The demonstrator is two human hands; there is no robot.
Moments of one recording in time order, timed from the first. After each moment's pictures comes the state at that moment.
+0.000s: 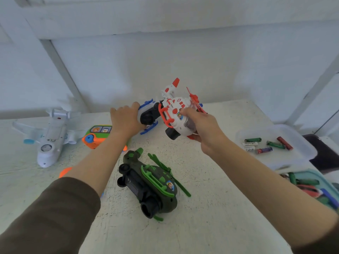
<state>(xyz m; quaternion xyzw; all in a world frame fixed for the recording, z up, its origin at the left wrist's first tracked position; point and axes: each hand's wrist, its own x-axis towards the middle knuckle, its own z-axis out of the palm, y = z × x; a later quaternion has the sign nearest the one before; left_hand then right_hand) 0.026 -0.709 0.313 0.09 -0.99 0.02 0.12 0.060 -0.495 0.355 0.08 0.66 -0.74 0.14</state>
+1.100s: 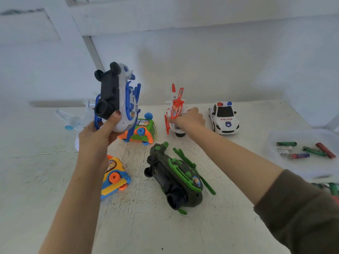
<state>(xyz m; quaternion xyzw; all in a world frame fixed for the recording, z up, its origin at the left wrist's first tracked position) 0.174 -0.742 0.352 0.28 -0.62 -0.67 0.29 0.012 -0.597 0.311 0.05 0.88 -0.45 0.14</state>
